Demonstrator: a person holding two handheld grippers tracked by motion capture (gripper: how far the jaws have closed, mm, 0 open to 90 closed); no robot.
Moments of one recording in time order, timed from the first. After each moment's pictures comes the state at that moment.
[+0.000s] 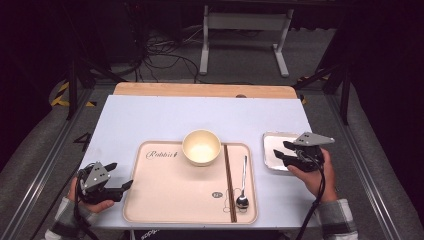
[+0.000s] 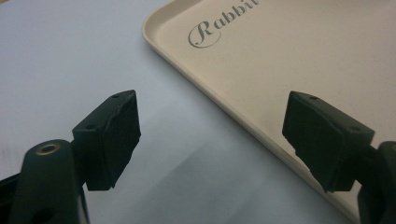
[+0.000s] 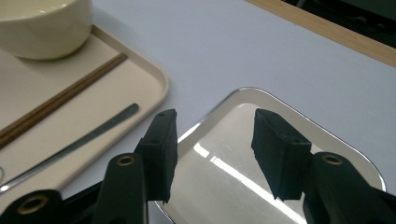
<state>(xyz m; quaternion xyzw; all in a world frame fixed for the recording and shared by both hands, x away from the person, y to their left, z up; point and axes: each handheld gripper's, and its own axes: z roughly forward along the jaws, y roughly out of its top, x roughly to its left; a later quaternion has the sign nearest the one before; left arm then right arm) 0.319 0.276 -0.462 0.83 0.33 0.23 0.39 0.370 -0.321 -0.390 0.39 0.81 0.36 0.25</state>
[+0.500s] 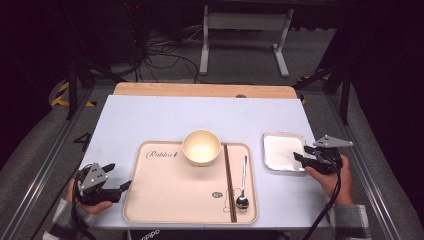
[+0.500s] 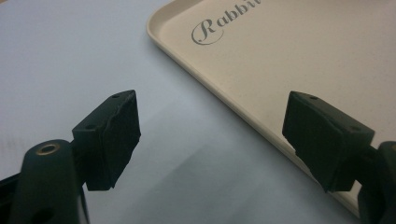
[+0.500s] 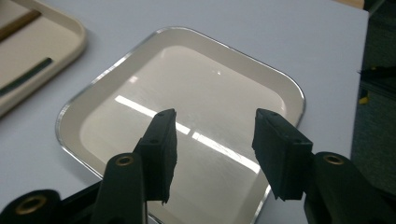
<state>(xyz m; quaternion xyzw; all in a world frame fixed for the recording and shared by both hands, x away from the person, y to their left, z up) 0.316 0.280 -0.463 0.83 0.34 0.23 0.39 0.371 -0.378 -0.410 0.46 0.79 0.32 0.26</state>
